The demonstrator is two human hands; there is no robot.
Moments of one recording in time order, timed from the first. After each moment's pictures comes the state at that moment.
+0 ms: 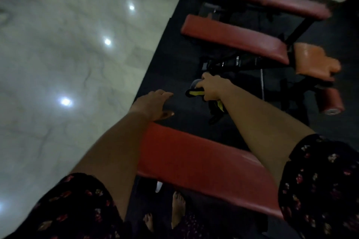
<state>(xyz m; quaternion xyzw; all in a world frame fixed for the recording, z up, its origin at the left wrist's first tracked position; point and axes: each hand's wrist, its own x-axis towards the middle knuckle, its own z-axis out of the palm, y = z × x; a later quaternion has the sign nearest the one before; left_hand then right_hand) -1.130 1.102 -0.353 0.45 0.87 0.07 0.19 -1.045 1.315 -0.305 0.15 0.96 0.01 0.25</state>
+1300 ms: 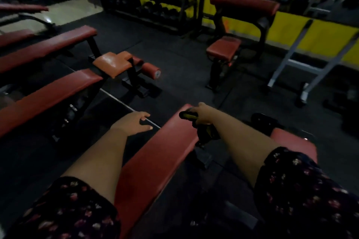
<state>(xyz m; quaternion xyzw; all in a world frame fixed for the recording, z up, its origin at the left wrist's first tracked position) -0.771 1.367 -0.246 0.77 0.56 -0.02 0.30 -0.482 1.345 -0.239 0.68 0.68 -0.25 0.10</state>
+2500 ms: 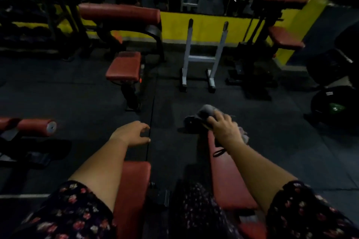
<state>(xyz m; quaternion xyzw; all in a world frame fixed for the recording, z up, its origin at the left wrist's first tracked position) -0.383 1.599 -0.273 0.94 0.25 -0.14 0.20 -0.171 1.333 -0.260 0.90 0.43 -0.01 0.05</state>
